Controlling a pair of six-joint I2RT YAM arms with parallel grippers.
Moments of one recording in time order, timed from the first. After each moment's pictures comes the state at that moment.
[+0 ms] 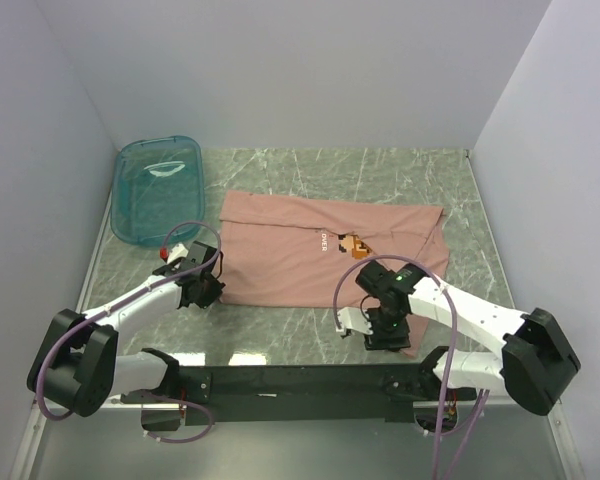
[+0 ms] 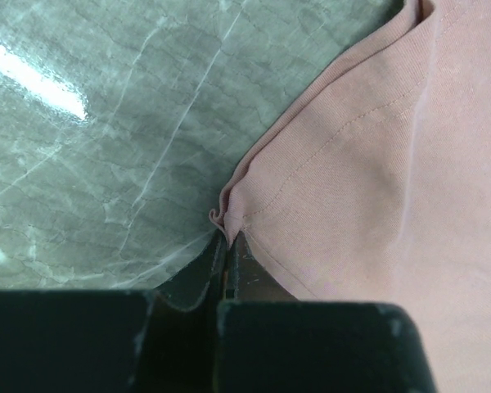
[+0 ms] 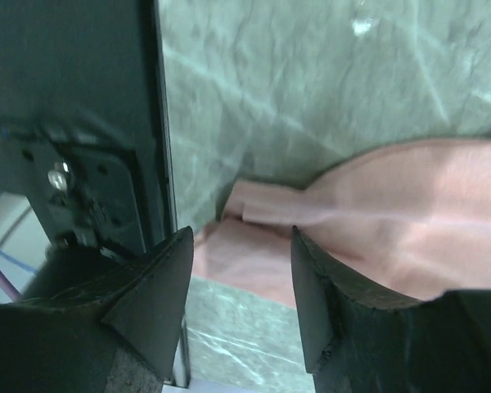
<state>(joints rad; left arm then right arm) -0.40 1.23 0.54 -0.44 -0.24 -1.14 0.70 1.18 0.67 -1.10 -0.20 -0.99</state>
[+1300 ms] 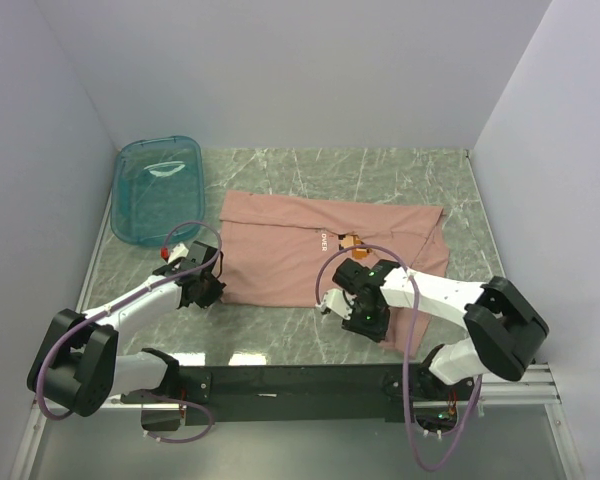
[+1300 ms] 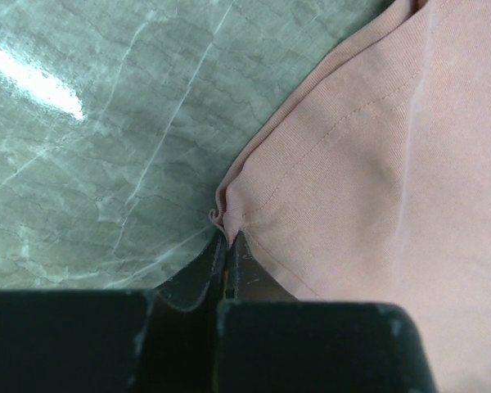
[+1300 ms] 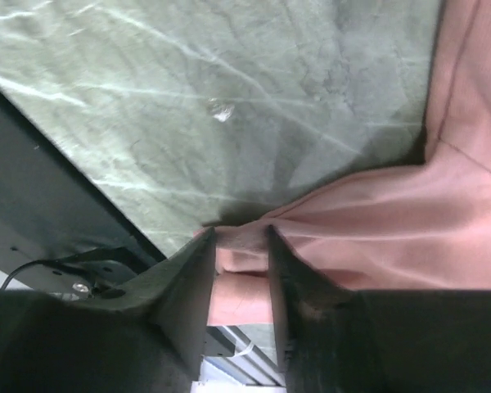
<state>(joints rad) -0.40 1.23 0.54 -0.43 -0.23 -1.13 0.80 1.40 0.74 -0.92 -0.09 -0.46</state>
